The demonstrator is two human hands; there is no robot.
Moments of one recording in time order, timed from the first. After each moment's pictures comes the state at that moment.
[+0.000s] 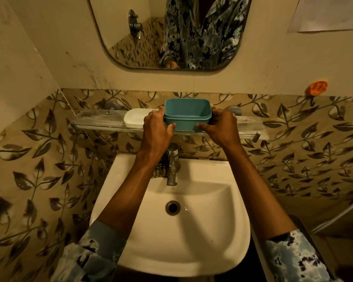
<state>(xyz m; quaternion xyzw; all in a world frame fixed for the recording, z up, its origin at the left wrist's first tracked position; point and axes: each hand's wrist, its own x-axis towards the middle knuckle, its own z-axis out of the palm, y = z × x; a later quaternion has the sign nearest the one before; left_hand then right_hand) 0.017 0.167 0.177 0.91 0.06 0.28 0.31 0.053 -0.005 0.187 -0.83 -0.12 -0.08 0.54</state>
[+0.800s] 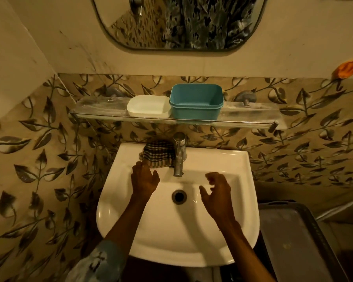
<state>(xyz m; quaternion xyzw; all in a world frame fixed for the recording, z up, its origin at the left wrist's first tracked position) -0.038 0.231 -0.025 0.94 0.23 0.08 0.25 -0.061 -0.003 0.010 -0.88 -0.06 -0.07 0.46</state>
